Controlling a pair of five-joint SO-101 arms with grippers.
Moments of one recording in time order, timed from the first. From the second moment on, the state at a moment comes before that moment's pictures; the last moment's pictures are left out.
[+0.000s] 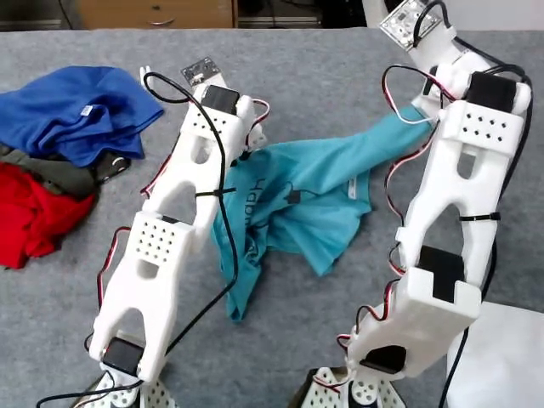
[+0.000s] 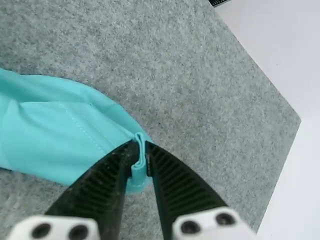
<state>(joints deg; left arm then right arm) 16.0 58.4 -66.1 91.3 38.7 14.0 14.8 -29.2 73.6 48.9</state>
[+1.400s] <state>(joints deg) 1.4 65.1 -81.5 86.3 46.2 8.6 30.9 -44.1 93.6 63.4</state>
